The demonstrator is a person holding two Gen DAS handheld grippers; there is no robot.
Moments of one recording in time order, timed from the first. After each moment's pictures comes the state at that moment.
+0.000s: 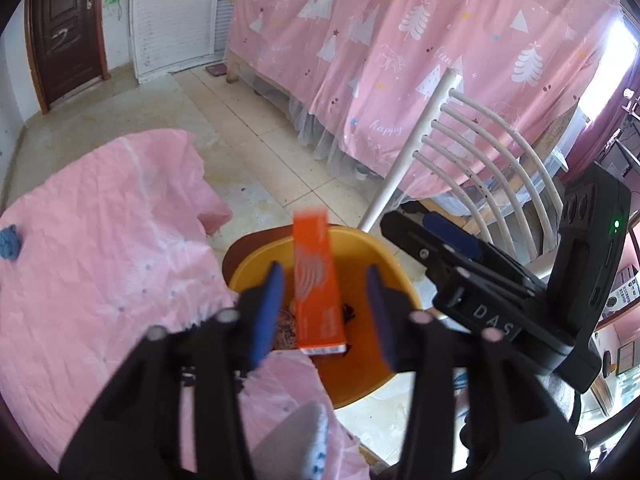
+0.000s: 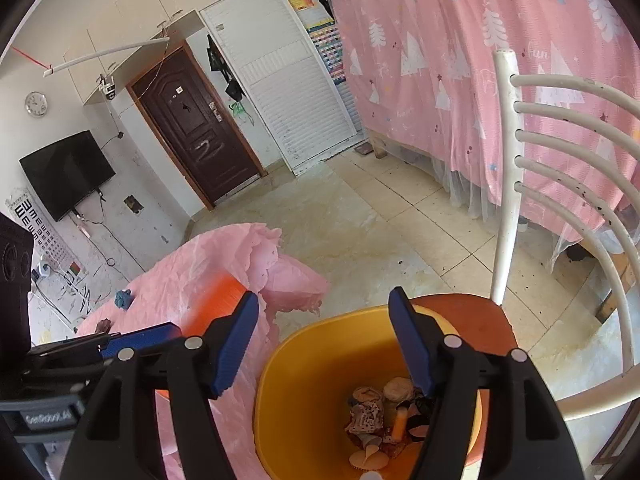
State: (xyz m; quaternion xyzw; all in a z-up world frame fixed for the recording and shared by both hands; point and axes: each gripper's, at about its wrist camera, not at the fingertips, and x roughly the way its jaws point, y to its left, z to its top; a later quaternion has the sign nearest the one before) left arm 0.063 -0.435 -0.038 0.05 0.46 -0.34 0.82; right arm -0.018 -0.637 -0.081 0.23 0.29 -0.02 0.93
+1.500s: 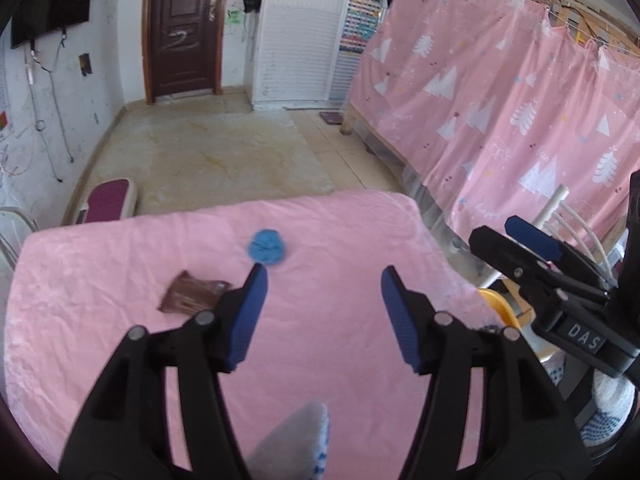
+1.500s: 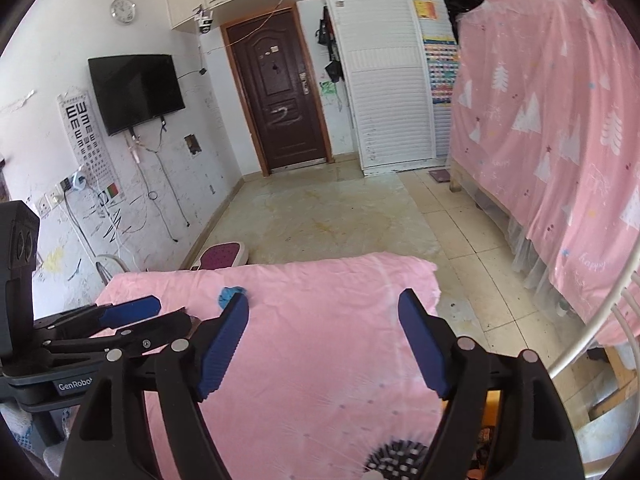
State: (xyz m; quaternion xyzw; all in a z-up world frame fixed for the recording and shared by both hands) left arm 0.113 -0.192 0.015 -0.02 0.39 -0.17 0.90; right arm 0.080 -0.408 0.011 0.07 0.30 0.10 0.95
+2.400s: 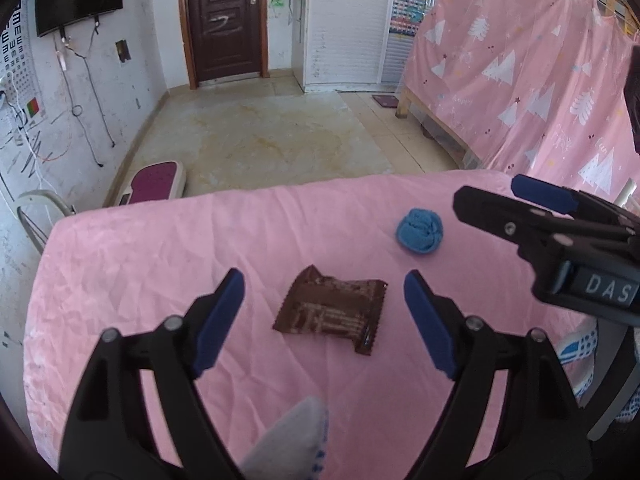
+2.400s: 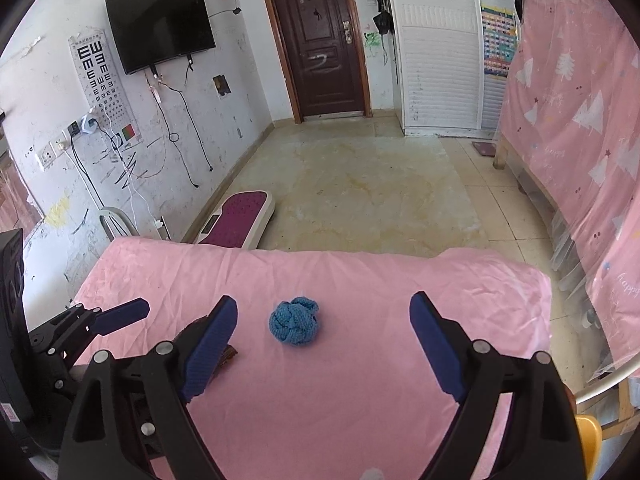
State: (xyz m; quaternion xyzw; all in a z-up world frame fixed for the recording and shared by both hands) left arm 0.161 -0.122 -0.043 0.01 0.42 -0.10 0.90; right arm 0.192 -0.294 -0.035 0.03 0.39 0.15 0.91
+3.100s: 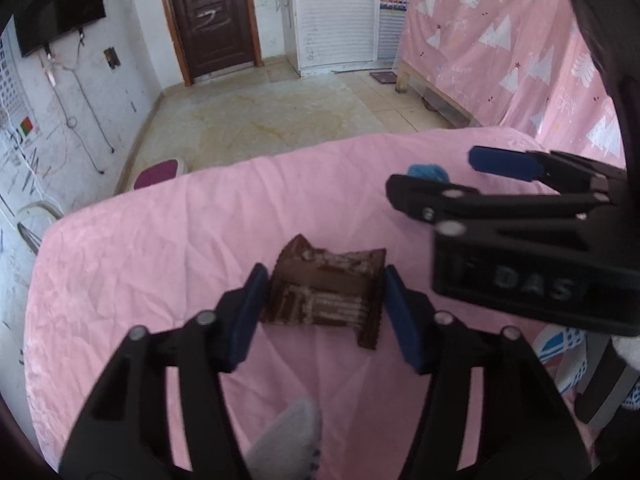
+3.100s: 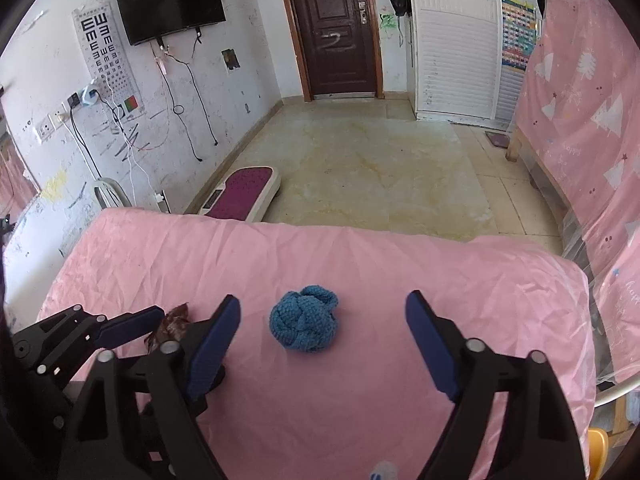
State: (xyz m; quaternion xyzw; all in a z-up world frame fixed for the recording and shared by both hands) left arm 0.164 -0.148 -0.070 0.07 0.44 -0.09 0.89; right arm 0.215 -0.266 -0.069 -0.01 0.41 0.16 0.90
